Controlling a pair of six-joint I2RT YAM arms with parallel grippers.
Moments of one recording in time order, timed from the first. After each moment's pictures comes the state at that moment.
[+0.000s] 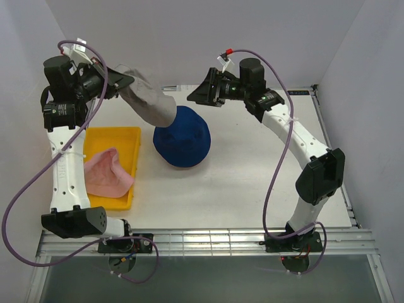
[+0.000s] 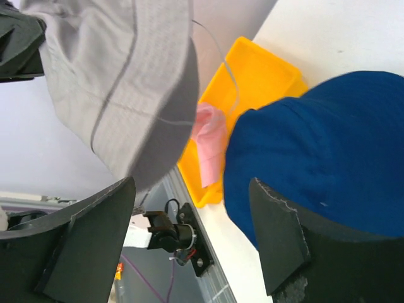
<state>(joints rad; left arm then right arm) 0.14 1.39 1.82 -0.65 0.61 -0.71 0.50 1.74 1.73 -0.20 -0.74 0.74</state>
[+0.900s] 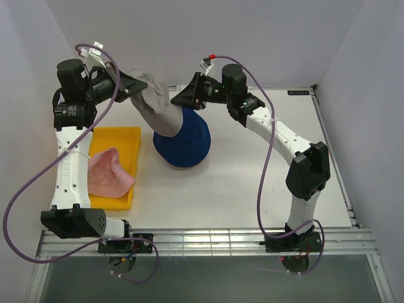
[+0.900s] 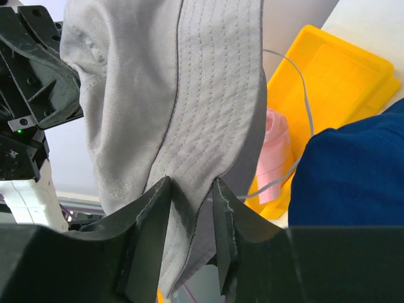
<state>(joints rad) 0.05 1.38 1.71 -0.55 0.74 -0.70 0.63 1.87 1.77 0.04 -0.74 1.03</state>
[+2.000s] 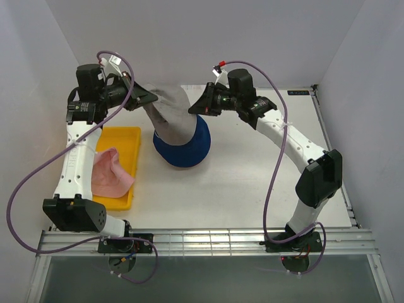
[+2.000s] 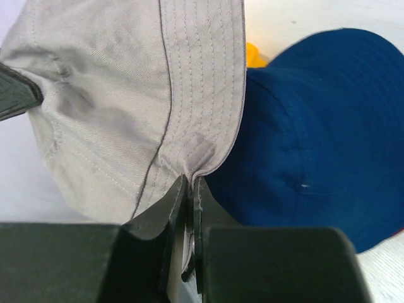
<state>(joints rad) 0.00 1.42 1.66 -0.64 0.73 -0.63 0.60 1.75 1.69 -0.27 -0.53 0.72</state>
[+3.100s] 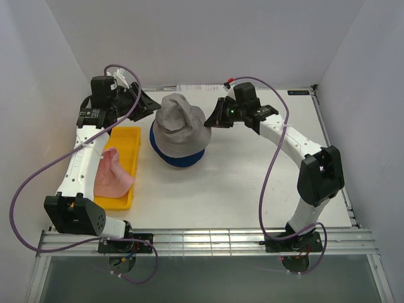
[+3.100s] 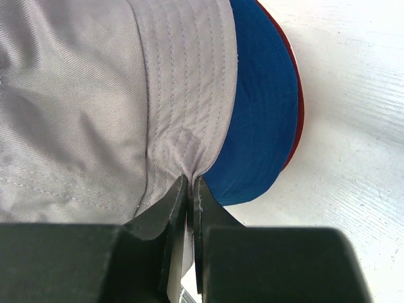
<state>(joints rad) -0.07 1.42 1.52 -0.63 0.48 -0.62 0.52 1.75 1.49 -0.33 -0.45 0.60</state>
